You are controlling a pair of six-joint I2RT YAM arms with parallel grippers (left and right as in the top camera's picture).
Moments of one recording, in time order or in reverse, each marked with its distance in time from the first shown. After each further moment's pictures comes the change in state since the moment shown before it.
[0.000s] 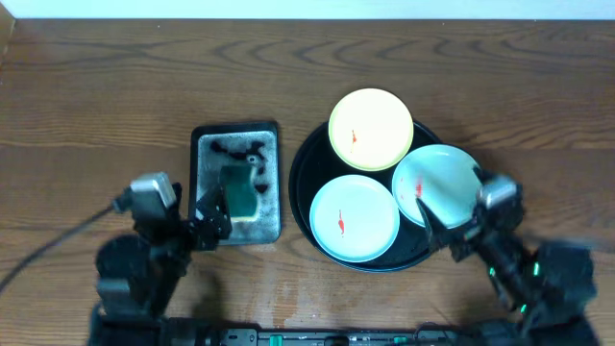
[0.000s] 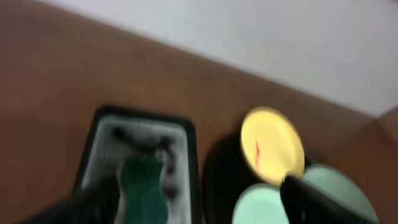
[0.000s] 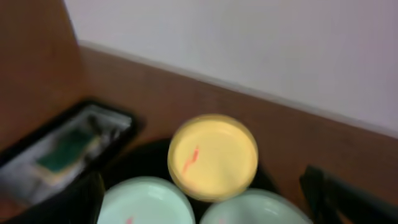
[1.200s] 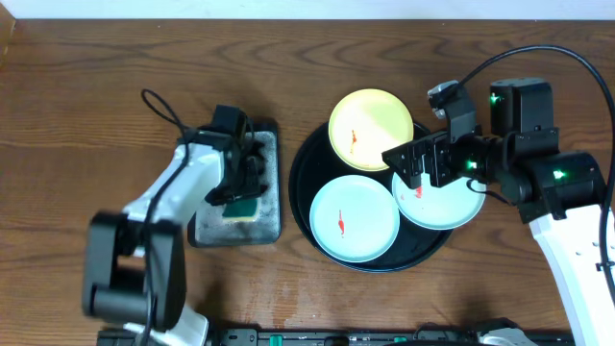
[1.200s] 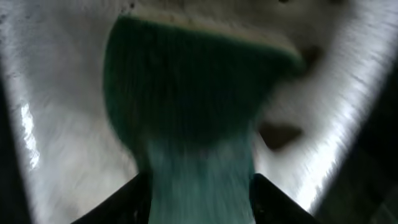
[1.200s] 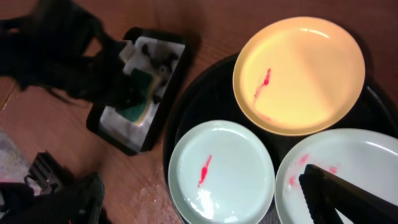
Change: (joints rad) left arm -0.123 1.247 0.299 -0.146 -0.150 -0.023; right arm 0.000 0.739 0.614 -0.488 -0.229 0.106
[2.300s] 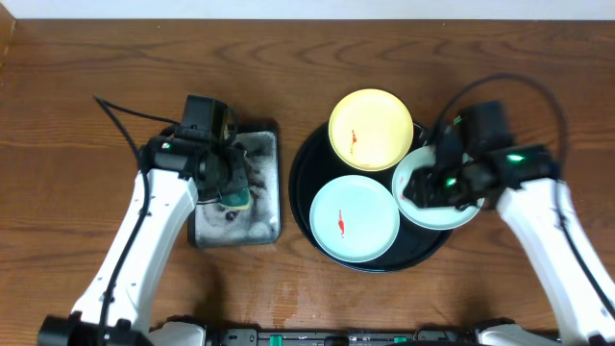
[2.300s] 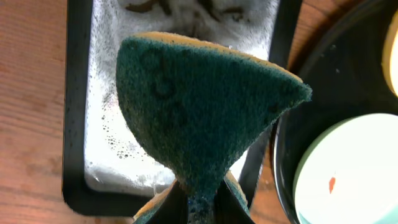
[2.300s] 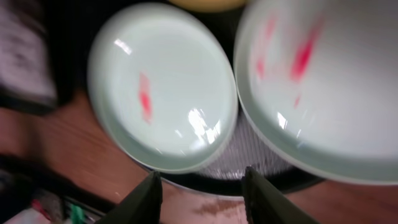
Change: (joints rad) left arm 0.006 -0.349 0.081 -0.212 0.042 -0.009; right arm 0.027 0.149 -0.228 -0.111 0.198 0.150
